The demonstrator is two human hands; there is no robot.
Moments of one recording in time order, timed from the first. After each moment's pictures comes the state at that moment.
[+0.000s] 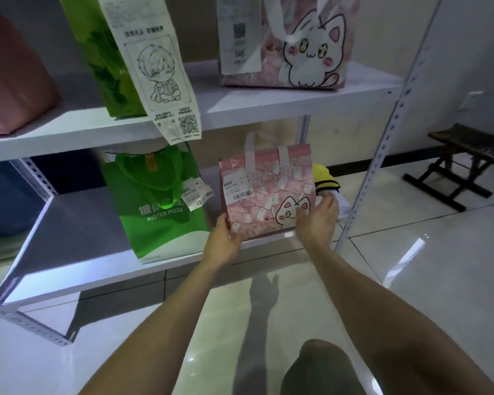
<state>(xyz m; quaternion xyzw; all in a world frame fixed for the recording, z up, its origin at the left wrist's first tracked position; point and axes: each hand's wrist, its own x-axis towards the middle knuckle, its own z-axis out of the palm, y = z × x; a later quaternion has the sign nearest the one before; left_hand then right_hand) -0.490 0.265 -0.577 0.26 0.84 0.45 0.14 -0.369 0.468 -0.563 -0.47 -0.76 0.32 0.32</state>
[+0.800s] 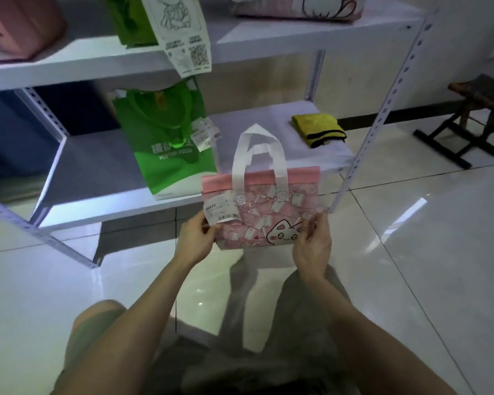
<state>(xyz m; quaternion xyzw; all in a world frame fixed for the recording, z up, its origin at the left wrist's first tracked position) -0.420 0.127 -0.608 0.20 0.84 0.47 0.17 -0.237 0.332 -0.628 -0.43 -0.72 0.41 0.35</state>
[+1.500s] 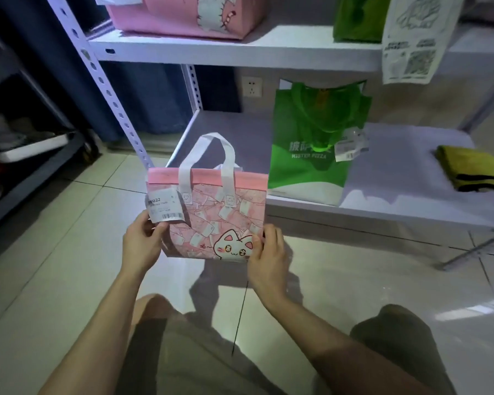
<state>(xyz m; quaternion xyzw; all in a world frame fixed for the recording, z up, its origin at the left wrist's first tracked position) -0.482 -0.183 -0.584 -0.09 0.87 0.47 -0.05 -0.384 0.072 -0.604 -0.18 -0.85 0.45 0.20</state>
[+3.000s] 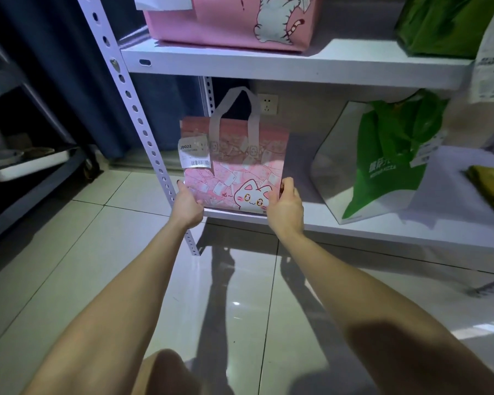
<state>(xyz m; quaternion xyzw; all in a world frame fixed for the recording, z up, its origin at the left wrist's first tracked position) -0.660 -0.143 -0.584 -0.05 0.92 0.39 0.07 -0.576 0.082 -0.584 -0.22 -0.87 0.40 0.17</state>
